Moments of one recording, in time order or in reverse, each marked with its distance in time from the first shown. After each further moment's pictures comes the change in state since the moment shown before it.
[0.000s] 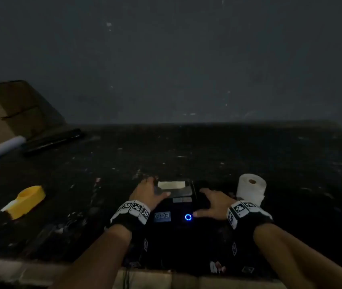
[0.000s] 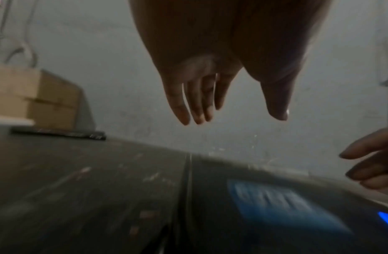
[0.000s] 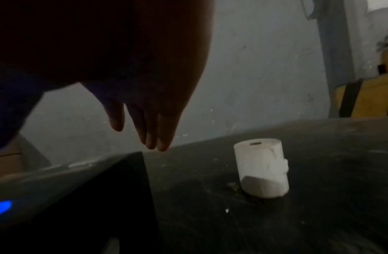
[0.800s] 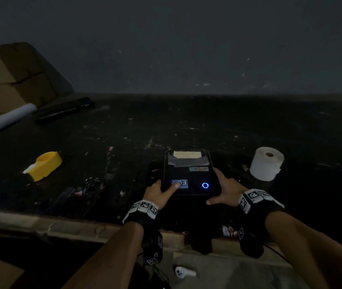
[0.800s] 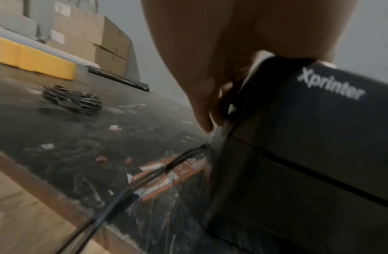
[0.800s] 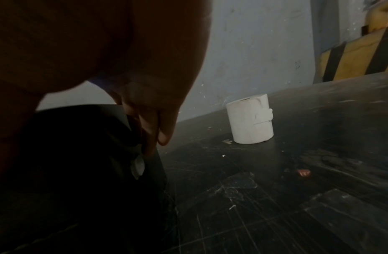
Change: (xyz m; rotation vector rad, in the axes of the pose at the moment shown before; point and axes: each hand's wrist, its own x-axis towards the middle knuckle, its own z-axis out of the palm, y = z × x) left_hand -0.062 -0.049 0.045 -0.393 -0.150 -0.180; right_hand -0.003 -0.004 0.047 0.193 -0.093 0.041
